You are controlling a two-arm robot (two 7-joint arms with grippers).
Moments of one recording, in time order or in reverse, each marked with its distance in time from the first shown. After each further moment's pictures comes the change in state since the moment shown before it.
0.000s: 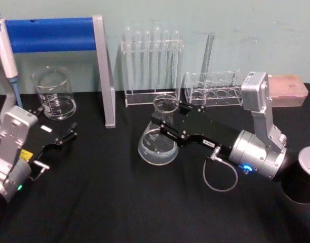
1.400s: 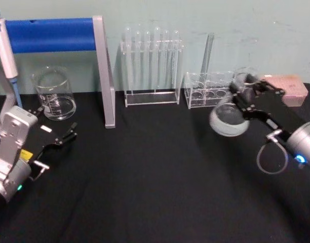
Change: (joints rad) left arm 0.000 0.000 0.000 0.000 0.000 0.000 0.000; right arm -0.178 0.006 0.277 -0.112 -0.084 0.030 -0.268
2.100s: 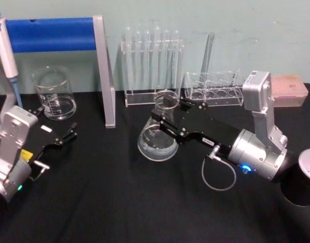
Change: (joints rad) left arm 0.000 0.000 0.000 0.000 0.000 0.000 0.000; right arm 0.141 -0.041 -0.234 0.071 0.034 -0.026 0.251
